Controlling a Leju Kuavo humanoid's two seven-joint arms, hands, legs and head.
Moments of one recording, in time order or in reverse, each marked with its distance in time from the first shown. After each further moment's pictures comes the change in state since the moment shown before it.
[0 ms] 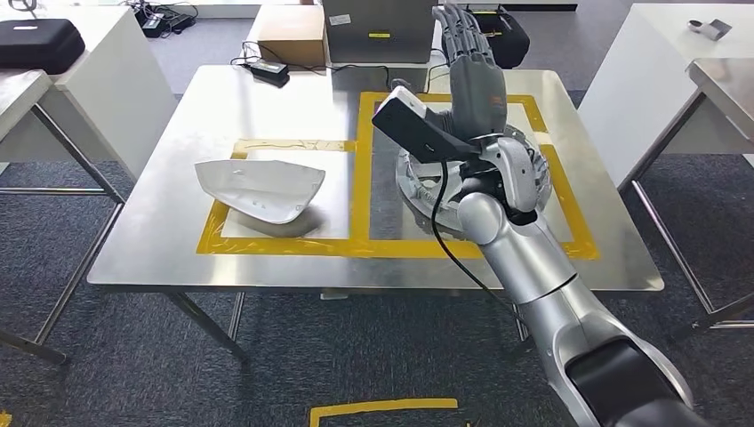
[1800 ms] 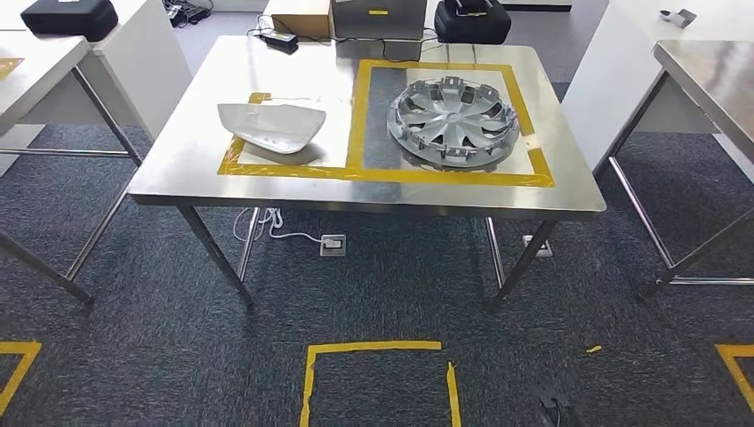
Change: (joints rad) left arm 0.055 0.009 0.082 0.001 0.005 0.028 -0.027; right arm 0.699 -0.139 -0.470 0.802 -0.560 0.300 0.433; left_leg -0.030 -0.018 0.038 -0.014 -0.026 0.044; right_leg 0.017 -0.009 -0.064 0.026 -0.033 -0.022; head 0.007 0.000
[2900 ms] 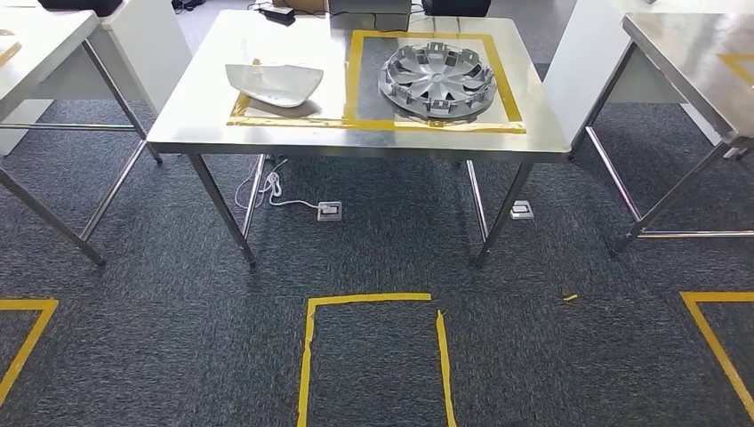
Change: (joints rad) left arm -0.006 0.011 0.003 0.002 -0.003 -0.007 0.007; right arm 0.032 0.135 -0.149 0.126 0.047 0.085 -0.072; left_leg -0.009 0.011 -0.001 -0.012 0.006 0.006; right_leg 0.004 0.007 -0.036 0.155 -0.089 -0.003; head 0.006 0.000
